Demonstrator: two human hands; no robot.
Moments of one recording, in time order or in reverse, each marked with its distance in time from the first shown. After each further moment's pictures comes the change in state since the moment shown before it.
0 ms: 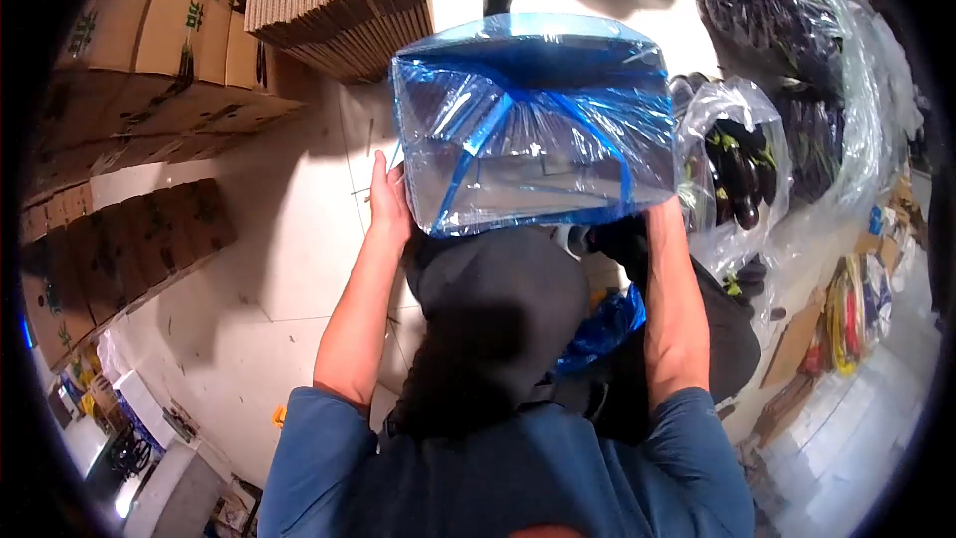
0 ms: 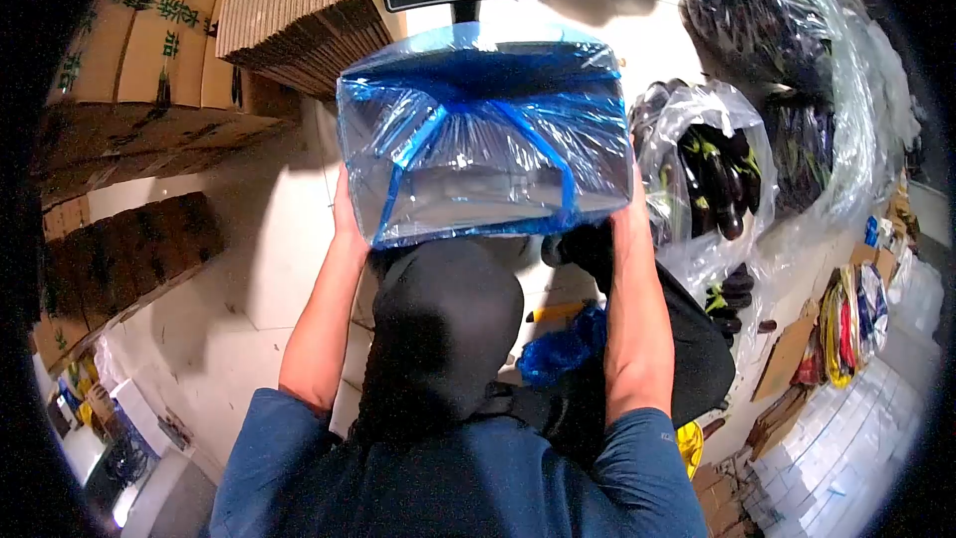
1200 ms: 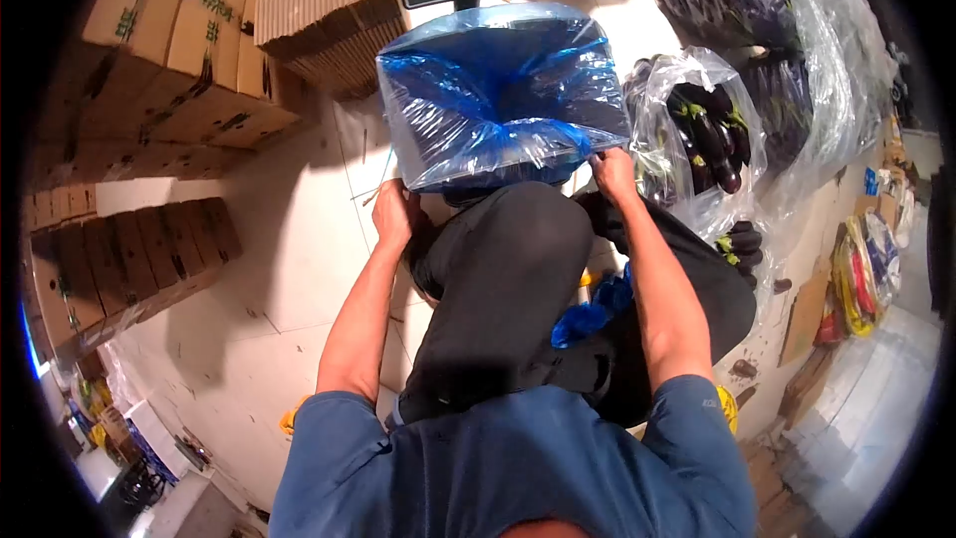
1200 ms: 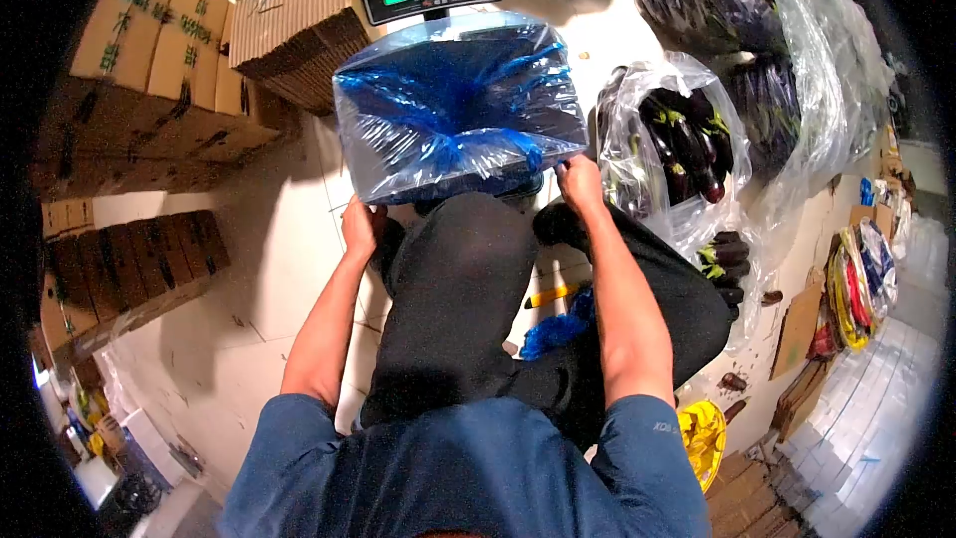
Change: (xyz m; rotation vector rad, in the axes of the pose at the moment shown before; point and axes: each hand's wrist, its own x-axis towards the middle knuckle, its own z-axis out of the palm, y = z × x) left_hand -0.022 -0.040 -0.053 1.645 0.205 0.782; right_hand -0.042 0.036 -0.014 -1.484 0.157 -0.386
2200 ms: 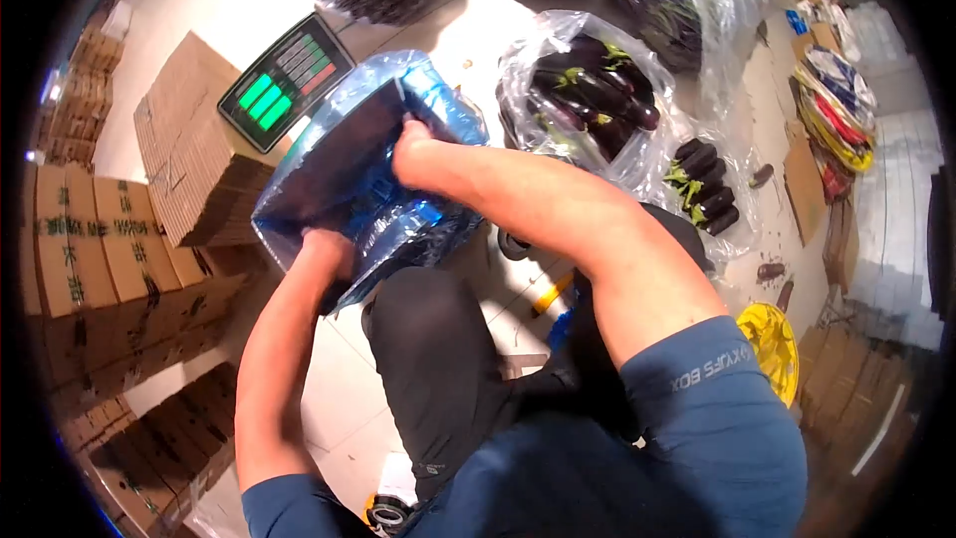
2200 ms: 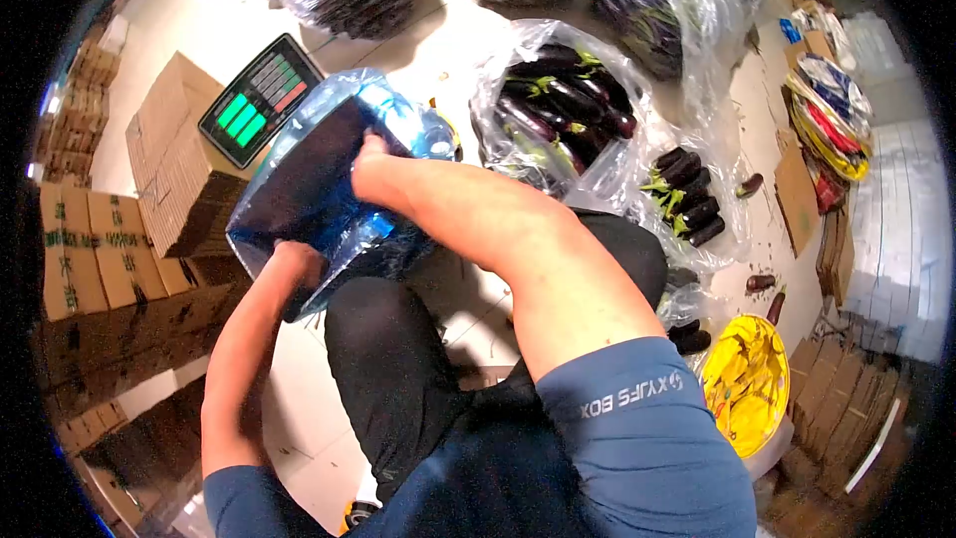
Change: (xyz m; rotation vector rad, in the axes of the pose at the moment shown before) left_hand 0.124 0.190 -0.046 1.408 -1.080 0.578; right_hand 0.168 -0.155 0.078 -1.439 -0.691 -0.455
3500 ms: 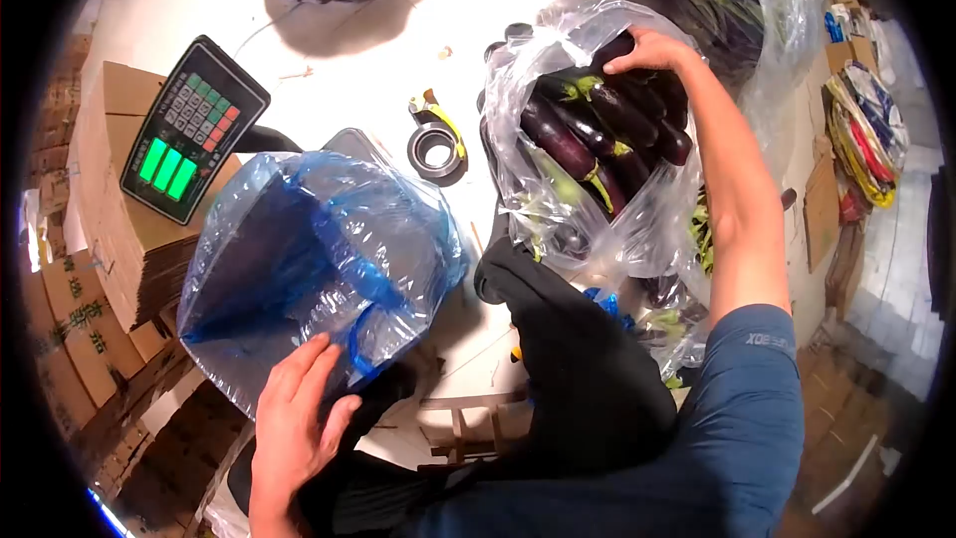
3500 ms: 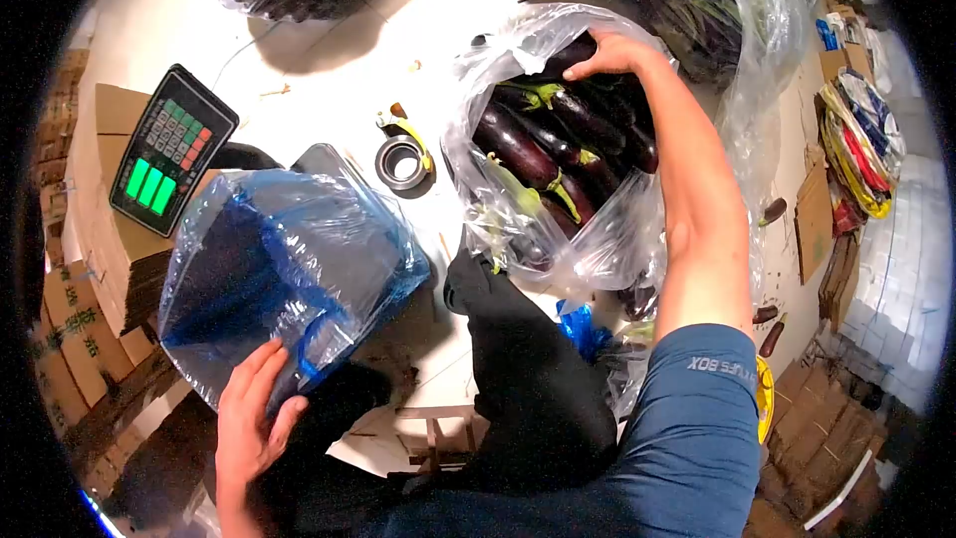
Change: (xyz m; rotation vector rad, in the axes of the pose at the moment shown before) left_hand -0.132 0.068 -0.087 -0.840 0.798 0.219; right_hand -0.146 0.335 0.394 1.362 0.259 0.471
